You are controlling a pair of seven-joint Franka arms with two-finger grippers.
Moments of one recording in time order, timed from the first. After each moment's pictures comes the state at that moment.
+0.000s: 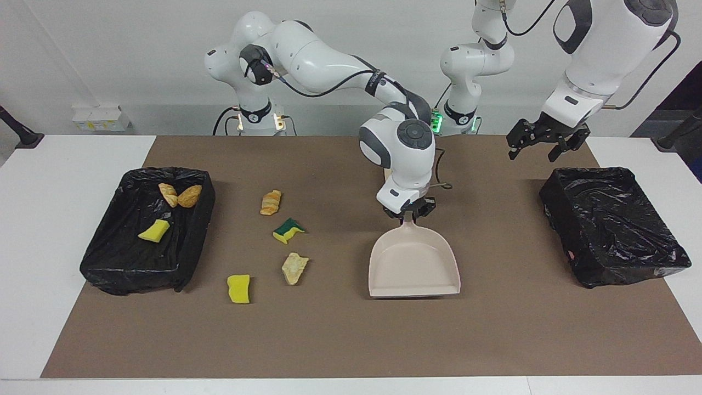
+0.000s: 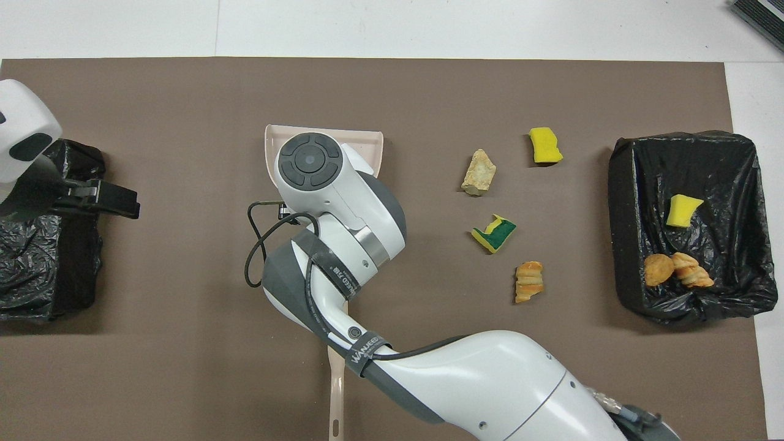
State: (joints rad) left arm 0.07 -0.02 -0.18 -1.64 -0.05 1.60 -0.02; right arm 0.62 0.82 0.12 -1.02 0.01 1.87 0.72
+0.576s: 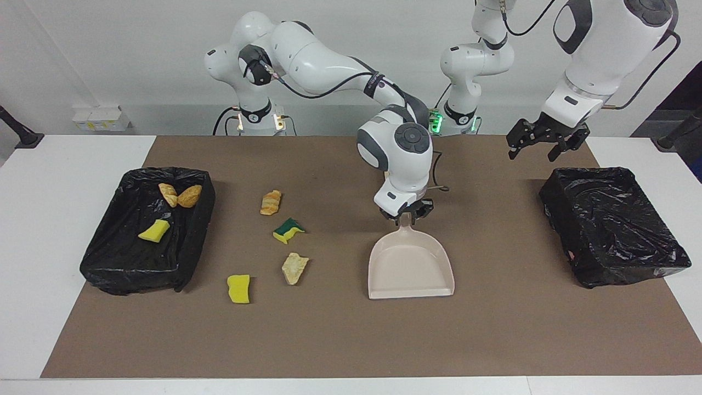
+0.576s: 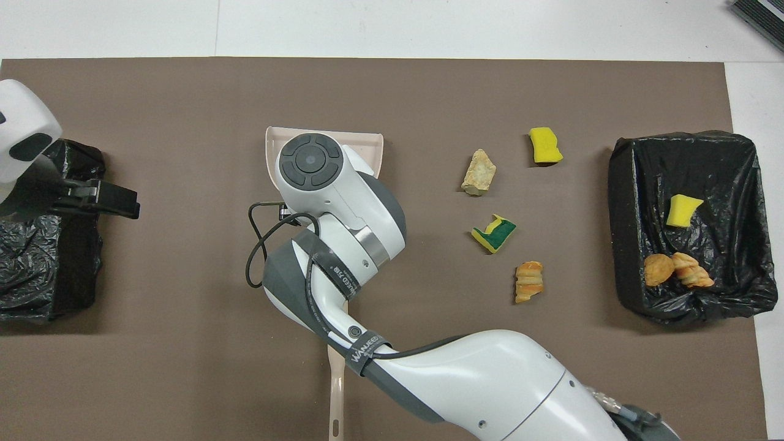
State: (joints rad) left arm 0.07 -0.02 -0.18 -1.64 -0.05 1.60 -0.02; right arm 0.61 0.82 0.12 -1.03 0.01 1.87 0.71
